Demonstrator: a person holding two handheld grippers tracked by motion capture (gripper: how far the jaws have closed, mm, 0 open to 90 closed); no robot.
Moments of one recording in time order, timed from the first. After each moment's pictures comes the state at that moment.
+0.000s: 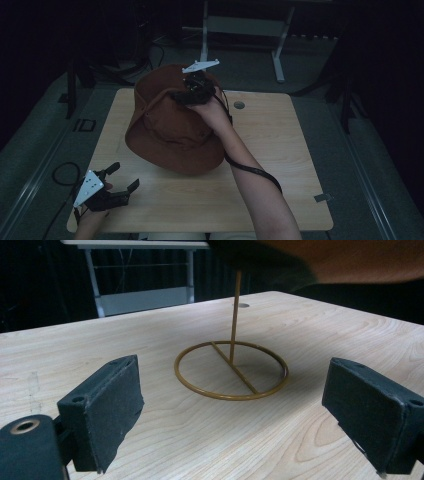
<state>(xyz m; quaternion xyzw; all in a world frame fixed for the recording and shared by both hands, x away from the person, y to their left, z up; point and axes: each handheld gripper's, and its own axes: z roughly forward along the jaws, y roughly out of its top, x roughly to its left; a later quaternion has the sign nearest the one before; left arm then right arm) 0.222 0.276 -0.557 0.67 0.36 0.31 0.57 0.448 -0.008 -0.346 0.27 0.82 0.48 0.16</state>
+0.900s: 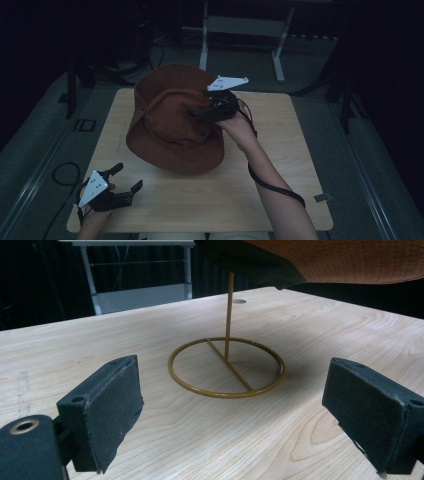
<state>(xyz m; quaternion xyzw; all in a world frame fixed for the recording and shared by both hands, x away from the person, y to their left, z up) 0.223 0.267 -0.560 0.68 0.36 0.31 0.57 0.409 -0.069 -0.356 0.20 0.81 0.52 0.16</state>
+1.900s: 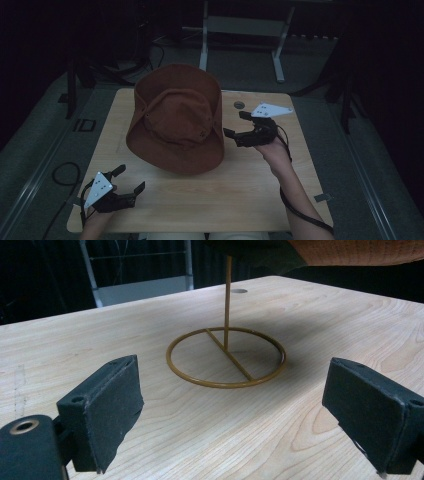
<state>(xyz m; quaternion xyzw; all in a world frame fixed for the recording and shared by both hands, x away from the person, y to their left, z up) 0.223 0.260 -0.566 0.69 0.36 0.31 0.55 0.375 -0.173 -0.400 0.25 0.80 0.53 0.17</state>
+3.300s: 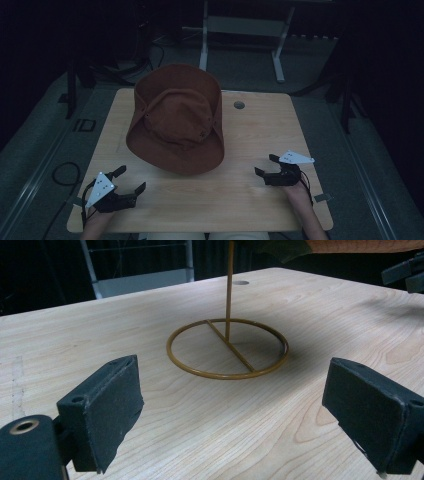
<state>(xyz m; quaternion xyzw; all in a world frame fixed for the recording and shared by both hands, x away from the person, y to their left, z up) 0.225 0.260 -0.570 0.69 0.37 0.31 0.54 0.344 -0.284 -0.553 0.34 0.79 0.48 0.18</state>
